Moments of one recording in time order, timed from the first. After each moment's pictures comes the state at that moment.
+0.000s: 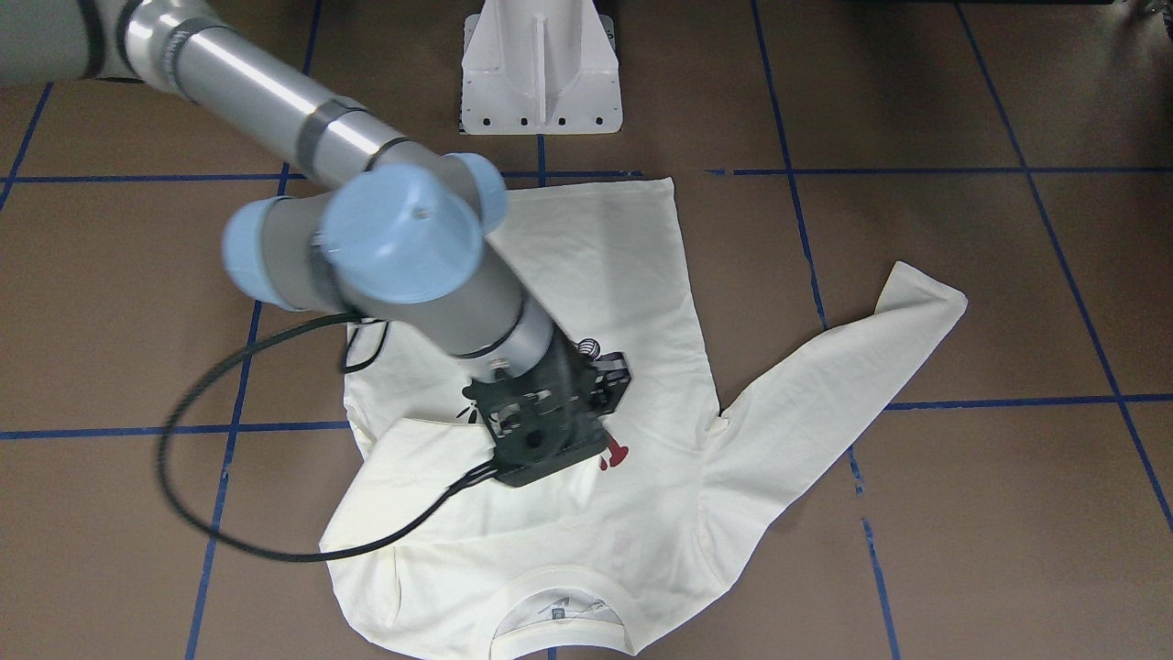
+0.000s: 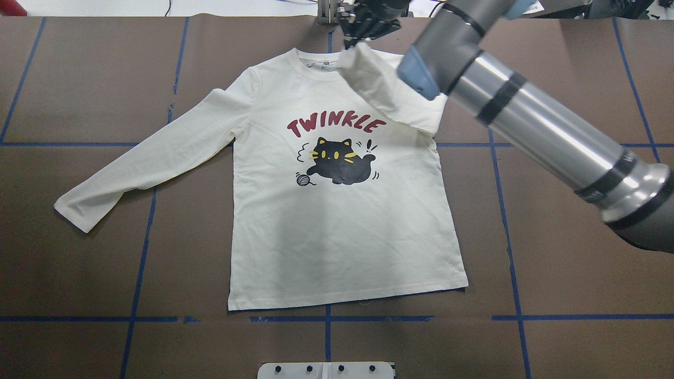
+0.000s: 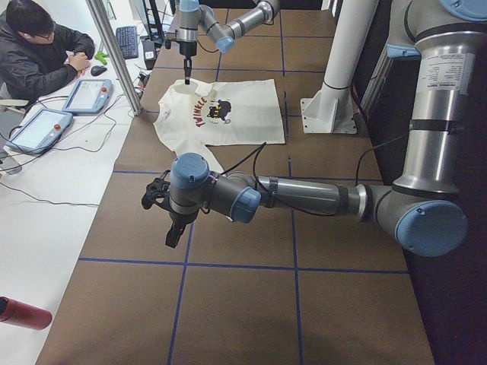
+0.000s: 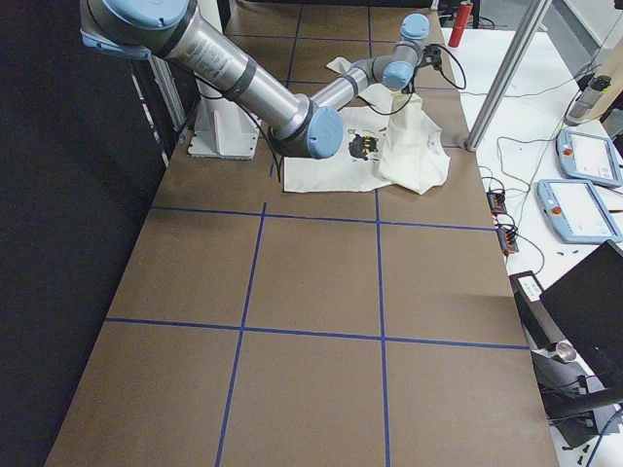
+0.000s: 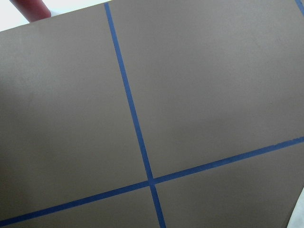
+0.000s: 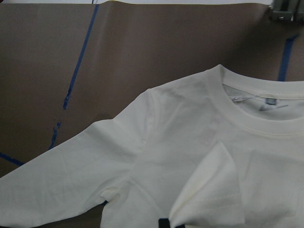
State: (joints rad) left arm -1.56 -1.63 -1.60 -1.87 -2.34 -0.01; right arm 0.76 -0.41 0.98 -1.03 2.10 0.95
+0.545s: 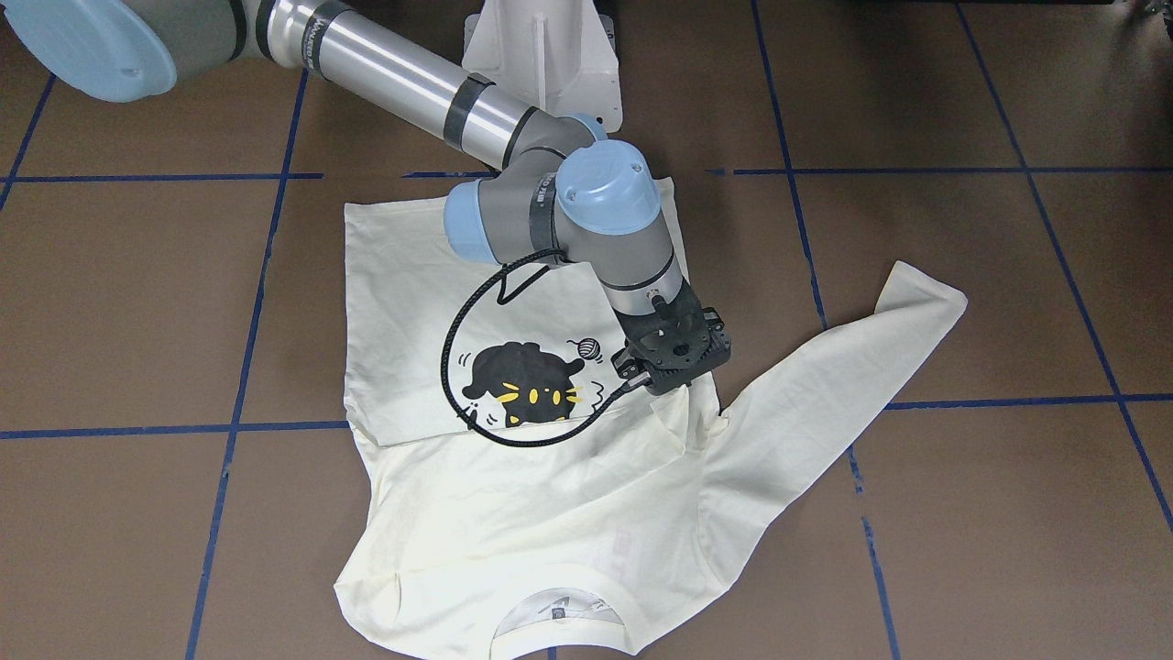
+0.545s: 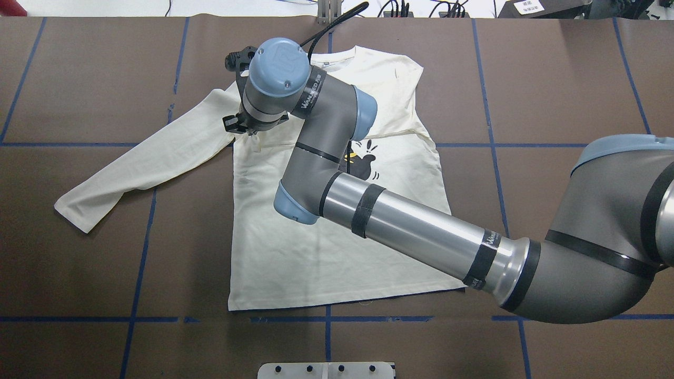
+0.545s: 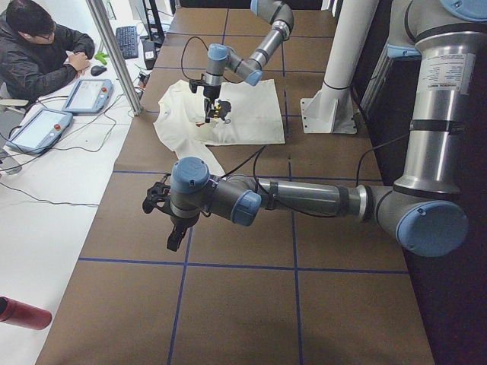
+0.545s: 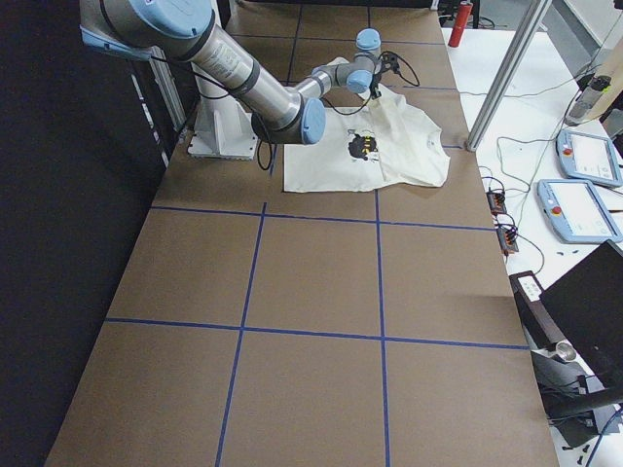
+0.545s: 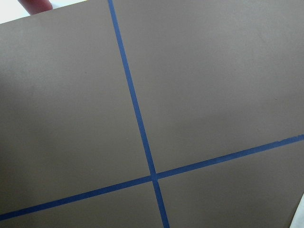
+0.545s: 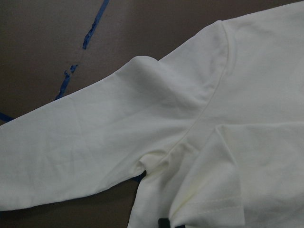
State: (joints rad) left arm -1.56 -1.62 -1.59 -1.87 -2.34 -0.01; right arm 0.56 -0.37 0.87 -0.94 1.85 0.95
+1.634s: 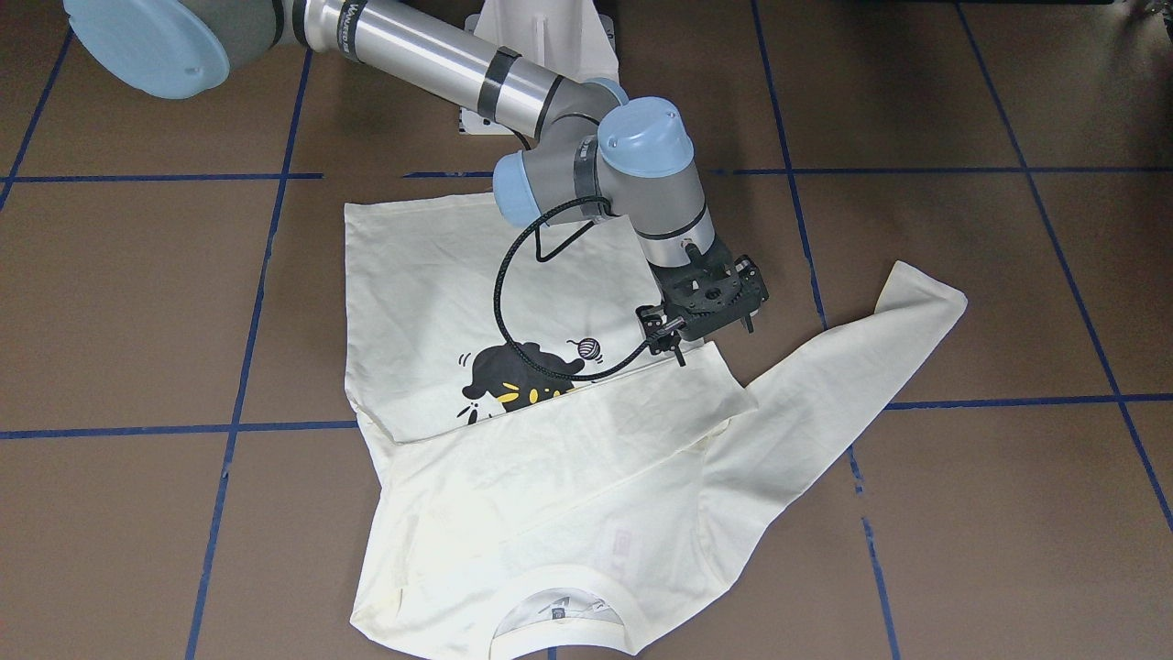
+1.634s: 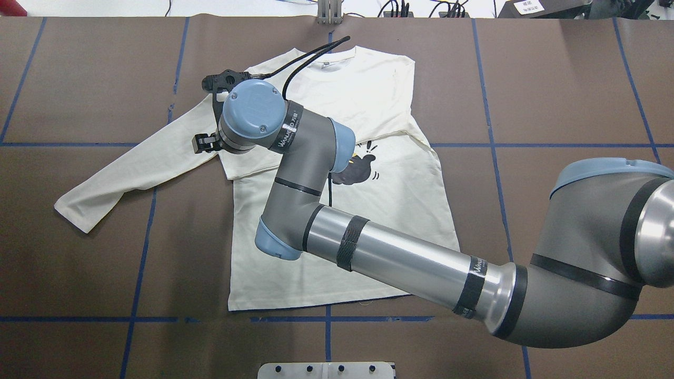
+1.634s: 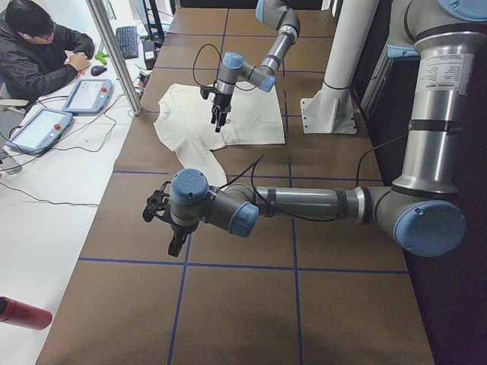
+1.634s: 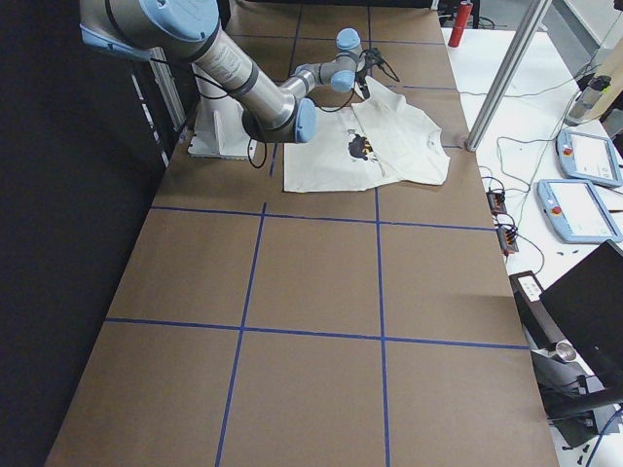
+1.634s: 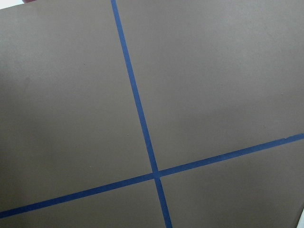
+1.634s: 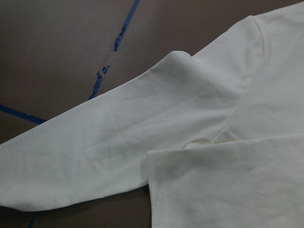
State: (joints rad) left arm -1.52 -1.63 -1.52 -2.00 -2.37 -0.15; right arm 0.51 -0.38 0.97 -1.03 1.75 1.04
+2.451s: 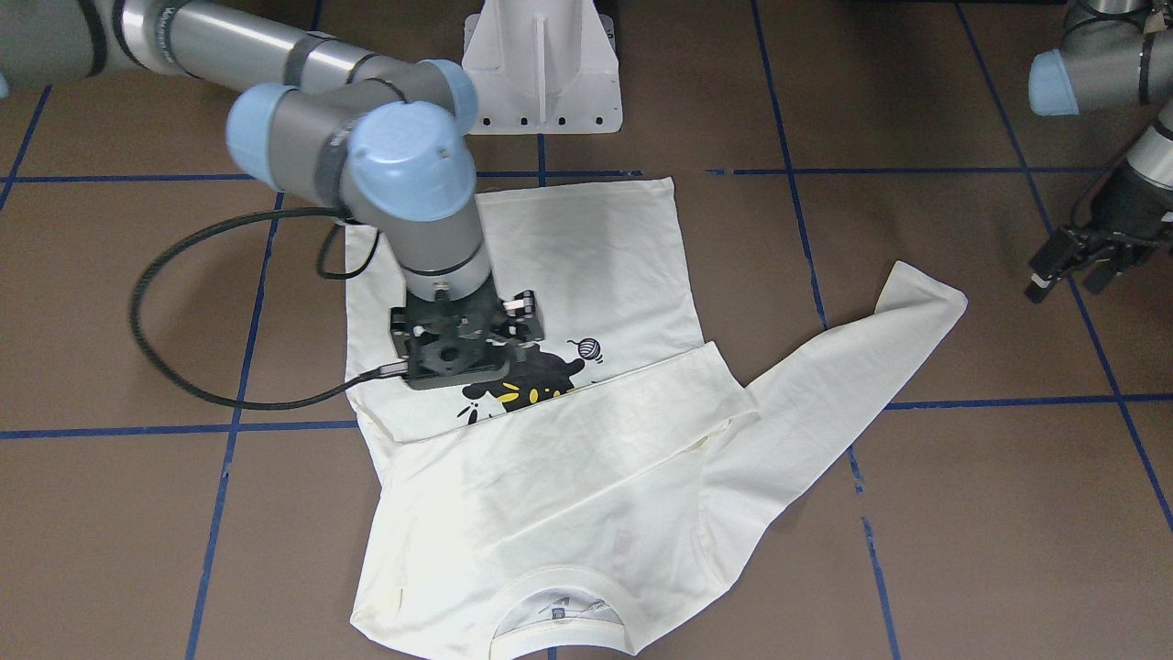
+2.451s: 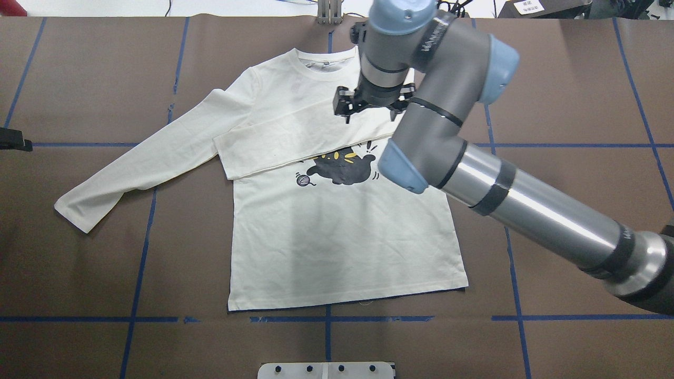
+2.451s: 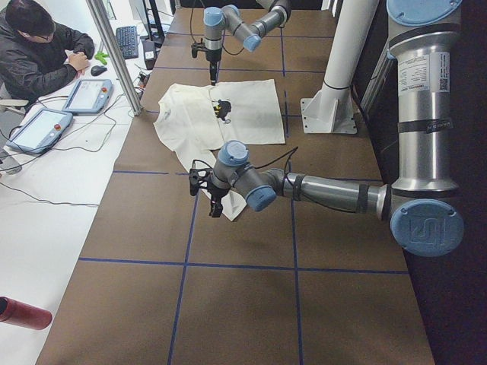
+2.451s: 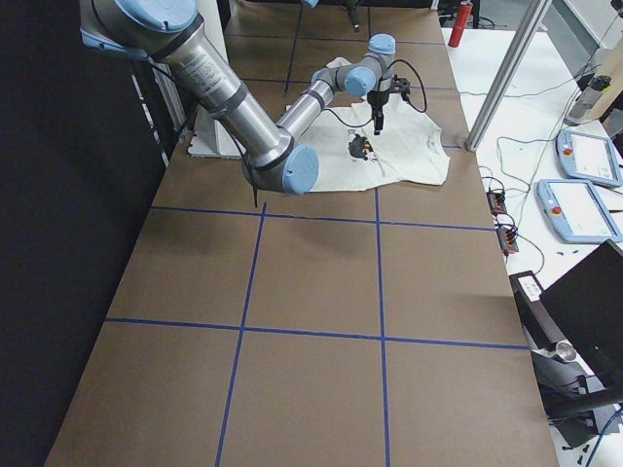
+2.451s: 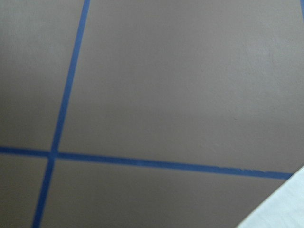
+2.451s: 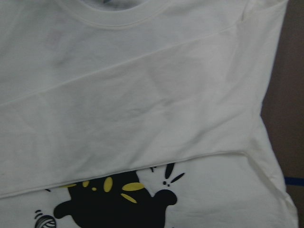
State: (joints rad) left arm -1.06 -1.45 -1.78 -2.26 -2.04 -1.10; right arm 0.78 -0.77 1.50 -1.60 2.05 0.92
